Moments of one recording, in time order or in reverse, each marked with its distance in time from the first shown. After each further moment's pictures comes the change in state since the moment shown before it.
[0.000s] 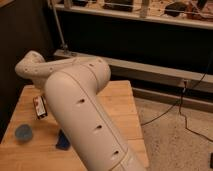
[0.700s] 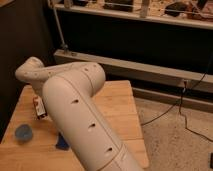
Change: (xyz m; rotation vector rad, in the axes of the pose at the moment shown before) arm 0.011 0.015 0.039 -0.013 0.103 -0.043
